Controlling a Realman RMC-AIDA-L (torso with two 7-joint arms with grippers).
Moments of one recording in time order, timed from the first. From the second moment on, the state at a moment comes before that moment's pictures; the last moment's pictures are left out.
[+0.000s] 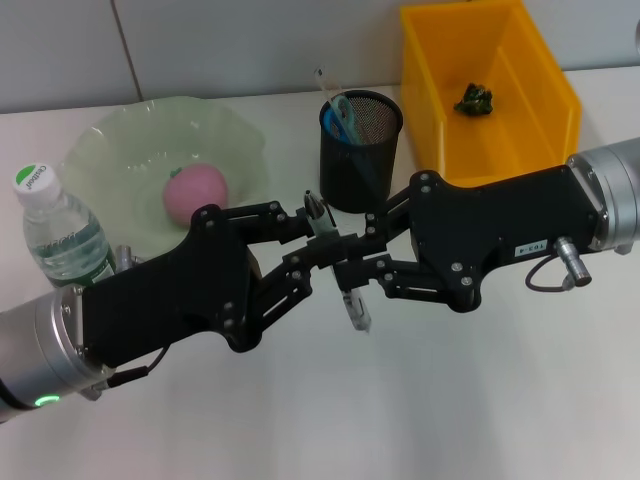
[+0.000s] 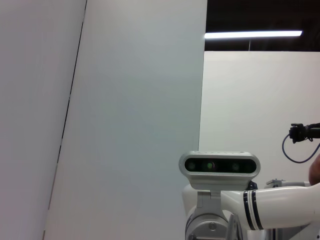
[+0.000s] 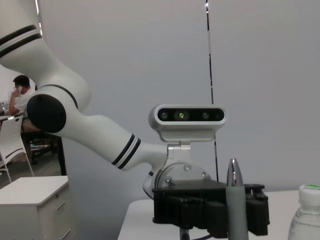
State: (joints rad) left arm -0.43 -2.08 1.47 0.45 0.97 1.73 -0.94; right arm 0.63 2.06 -0.90 -0.82 -1.81 -1.89 1.37
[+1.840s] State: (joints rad) left arm -0.43 -2.08 1.46 0.45 0.94 1.71 -0.96; right arm 0.63 2.06 -0.89 -0.84 -1.83 -1.87 1.45
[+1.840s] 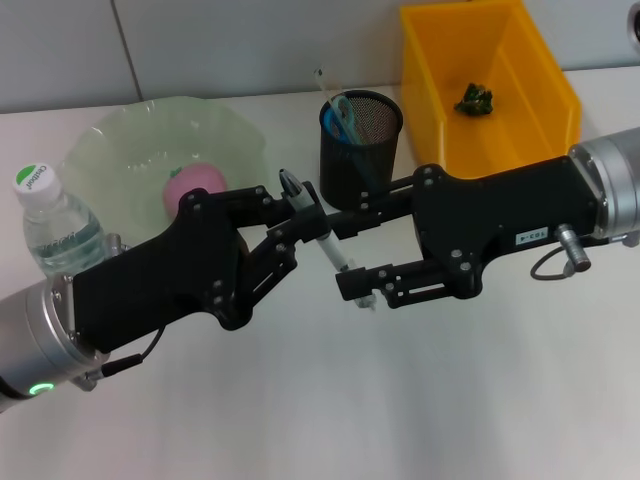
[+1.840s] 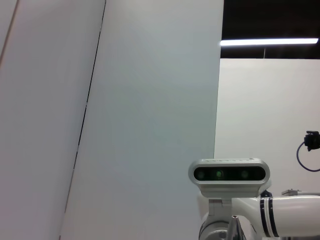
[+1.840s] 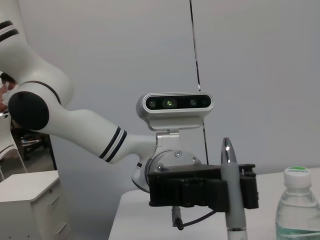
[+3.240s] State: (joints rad) left arm -0.36 -2.08 1.59 0.42 0.43 1.81 -1.15; right arm 0.40 2.07 -0.79 -0.83 -1.47 -1.88 1.26
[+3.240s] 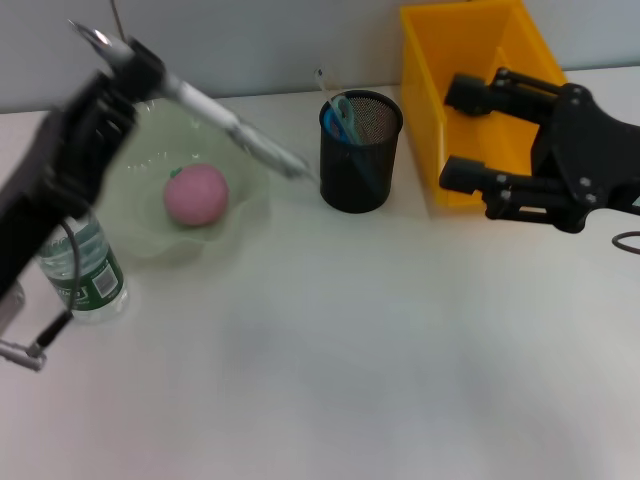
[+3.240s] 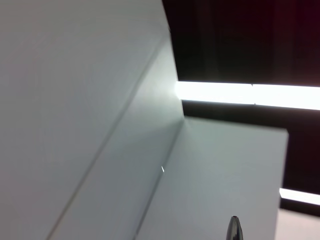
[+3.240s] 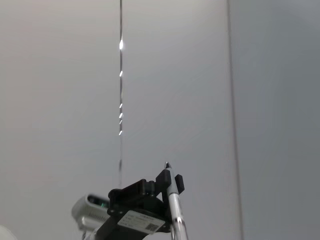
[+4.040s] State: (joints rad) left arm -0.39 -2.08 1.86 0.41 -0.09 1.75 -1.40; right arm 0.51 2.09 -0.79 -0.43 -1.35 -1.90 0.70
